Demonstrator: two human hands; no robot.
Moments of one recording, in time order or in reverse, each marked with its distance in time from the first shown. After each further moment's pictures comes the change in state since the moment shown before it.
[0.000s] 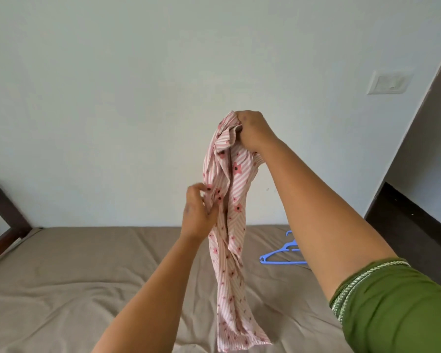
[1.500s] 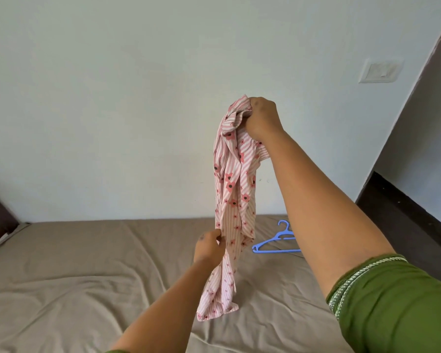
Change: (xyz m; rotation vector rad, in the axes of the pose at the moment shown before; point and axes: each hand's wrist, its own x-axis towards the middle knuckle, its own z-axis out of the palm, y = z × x) left_hand -0.075 -0.038 0.070 0.271 -0.408 -0.359; right_hand -0.008 0.025 -0.009 0.073 0.113 0.282
